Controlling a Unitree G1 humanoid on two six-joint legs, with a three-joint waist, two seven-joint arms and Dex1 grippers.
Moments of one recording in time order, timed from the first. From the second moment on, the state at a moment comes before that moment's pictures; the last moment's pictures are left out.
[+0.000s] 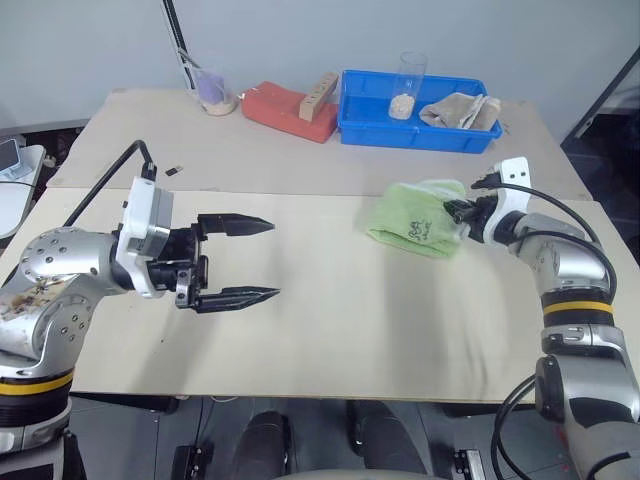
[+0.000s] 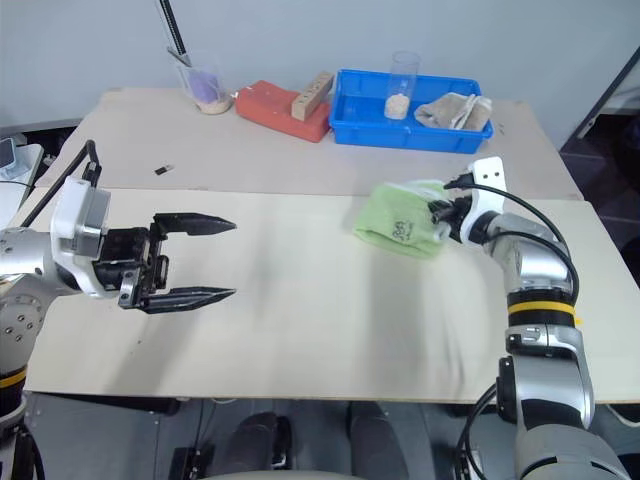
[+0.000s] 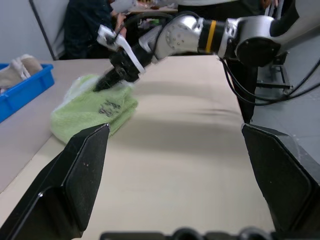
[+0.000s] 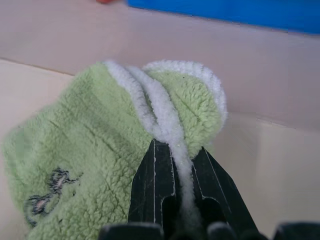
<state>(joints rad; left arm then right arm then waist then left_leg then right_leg) -0.36 0.84 0.20 -0.38 -0.77 0.50 -1.22 -0.75 -0.56 -0.13 0.56 0.28 0.55 0.60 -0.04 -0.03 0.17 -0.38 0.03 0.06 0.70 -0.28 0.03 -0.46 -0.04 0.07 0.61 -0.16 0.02</state>
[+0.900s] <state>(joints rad) 0.14 0.98 0.49 -0.42 -0.50 0.56 -0.97 -0.41 -0.92 -0.14 -0.06 0.38 0.42 1.08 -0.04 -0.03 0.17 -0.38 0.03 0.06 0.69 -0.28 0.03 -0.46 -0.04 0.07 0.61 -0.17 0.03</state>
